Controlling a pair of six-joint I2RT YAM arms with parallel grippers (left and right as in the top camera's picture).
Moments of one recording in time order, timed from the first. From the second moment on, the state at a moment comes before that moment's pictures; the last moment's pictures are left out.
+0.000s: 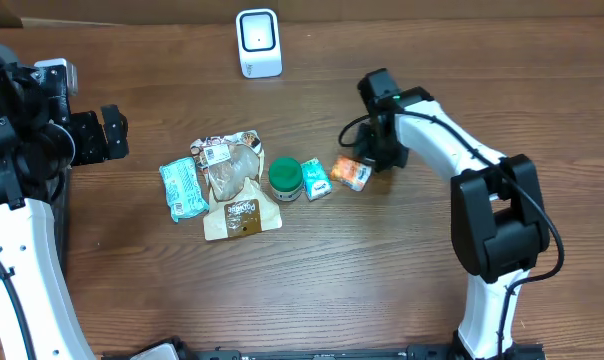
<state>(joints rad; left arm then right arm) 0.35 1.38 1.58 -1.10 0.24 0.14 0.31 2.10 1.54 -0.92 -0.02 0.60</state>
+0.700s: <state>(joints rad) 0.35 1.38 1.58 -1.10 0.24 0.14 0.25 2.10 1.54 -1.06 -0.39 0.20</state>
